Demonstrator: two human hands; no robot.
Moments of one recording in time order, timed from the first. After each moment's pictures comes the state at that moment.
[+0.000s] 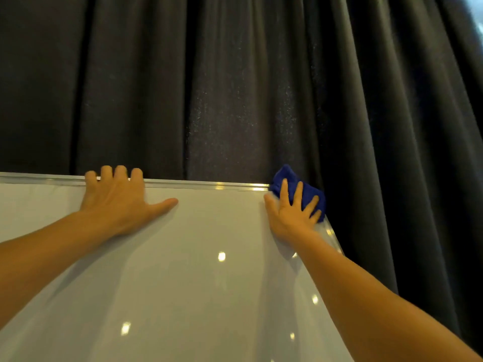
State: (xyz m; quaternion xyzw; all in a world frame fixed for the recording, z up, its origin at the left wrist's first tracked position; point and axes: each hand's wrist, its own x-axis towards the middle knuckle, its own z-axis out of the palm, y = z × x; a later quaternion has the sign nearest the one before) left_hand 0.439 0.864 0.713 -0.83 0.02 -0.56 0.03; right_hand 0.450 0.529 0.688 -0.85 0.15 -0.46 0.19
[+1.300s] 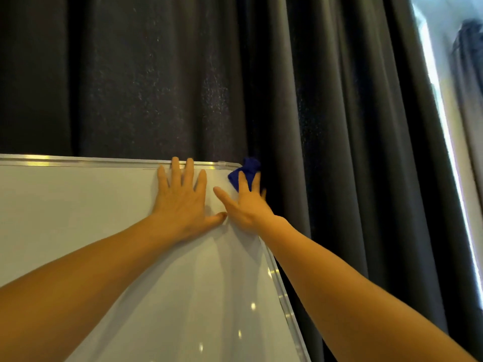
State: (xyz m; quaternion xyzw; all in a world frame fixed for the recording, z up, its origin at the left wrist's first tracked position) left_hand 0.453 0.582 0.681 -0.83 0.20 -0.52 0.03; right_hand 0.419 0.416 0.674 -0.89 0.04 -0.38 0.25
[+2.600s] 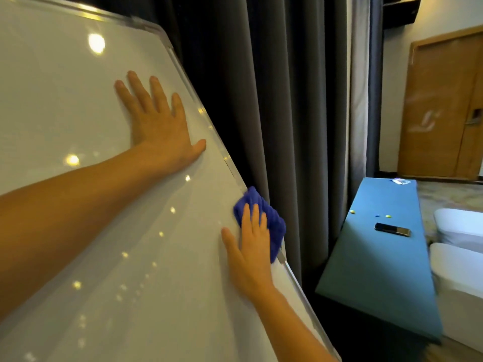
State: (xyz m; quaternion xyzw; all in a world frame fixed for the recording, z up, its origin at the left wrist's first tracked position) left_hand 0.425 0.563 0.588 -0.81 0.28 -0.50 0.09; right_hand 0.312 0.506 0.345 -0.77 0.24 -0.45 0.38
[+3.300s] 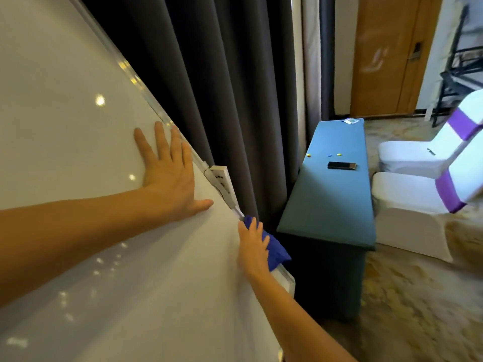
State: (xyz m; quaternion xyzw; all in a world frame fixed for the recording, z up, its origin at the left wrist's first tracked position) left_hand 0.346 0.531 0.410 -0.77 0.44 -0.40 0.25; right_hand 0.257 0.472 0.200 -0.66 0.50 -0.26 0.50
